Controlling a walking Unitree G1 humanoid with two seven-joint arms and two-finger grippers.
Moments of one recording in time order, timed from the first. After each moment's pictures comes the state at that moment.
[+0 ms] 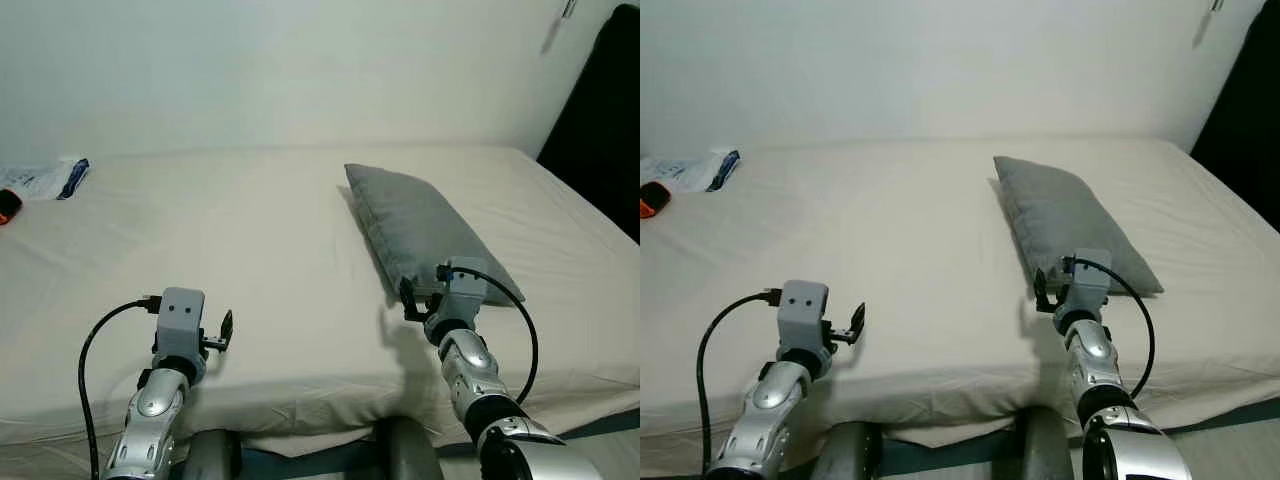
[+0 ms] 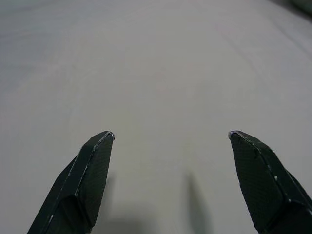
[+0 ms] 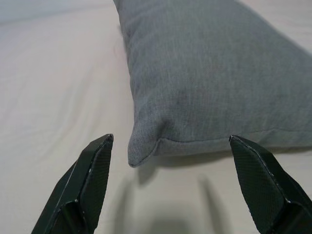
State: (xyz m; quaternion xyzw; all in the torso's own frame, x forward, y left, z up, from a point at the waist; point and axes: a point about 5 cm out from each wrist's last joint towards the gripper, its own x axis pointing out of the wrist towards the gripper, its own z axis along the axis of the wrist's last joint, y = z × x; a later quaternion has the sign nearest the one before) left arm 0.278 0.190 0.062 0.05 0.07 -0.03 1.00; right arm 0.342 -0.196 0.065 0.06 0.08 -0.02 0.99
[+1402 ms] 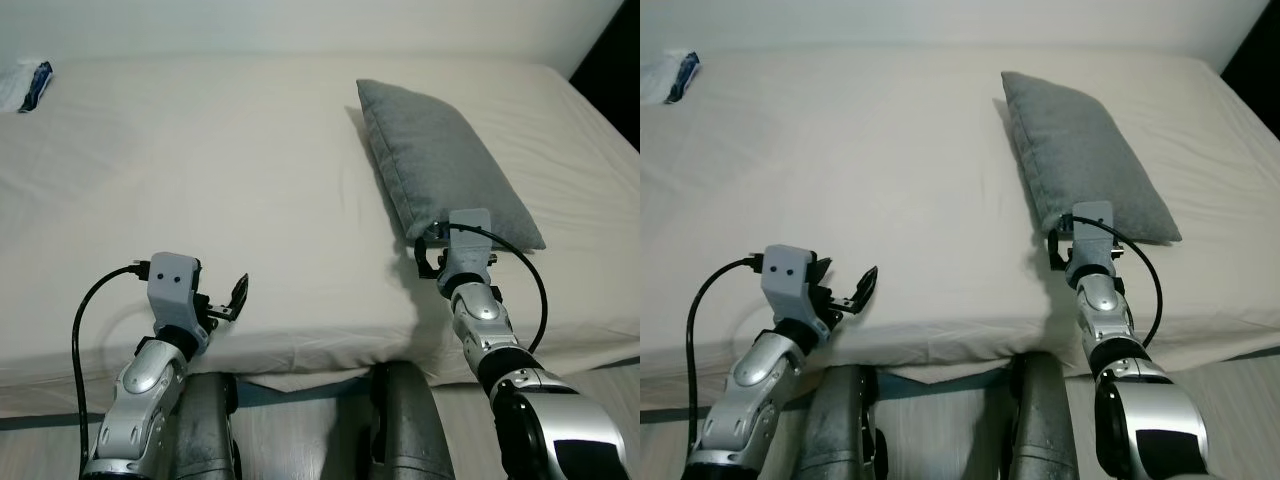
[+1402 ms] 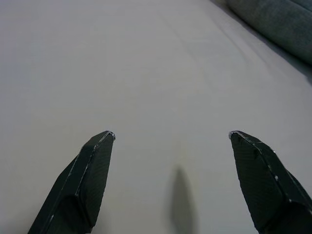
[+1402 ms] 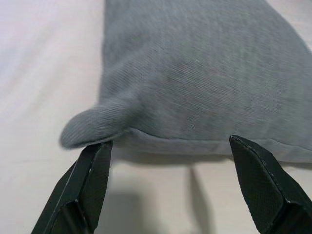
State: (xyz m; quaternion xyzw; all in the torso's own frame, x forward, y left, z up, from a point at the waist) left arm 0.278 0.170 0.116 -0.02 -0.01 -0.13 0.99; right arm 0.370 -0.207 0.117 -0.03 0.01 -0.03 1.00
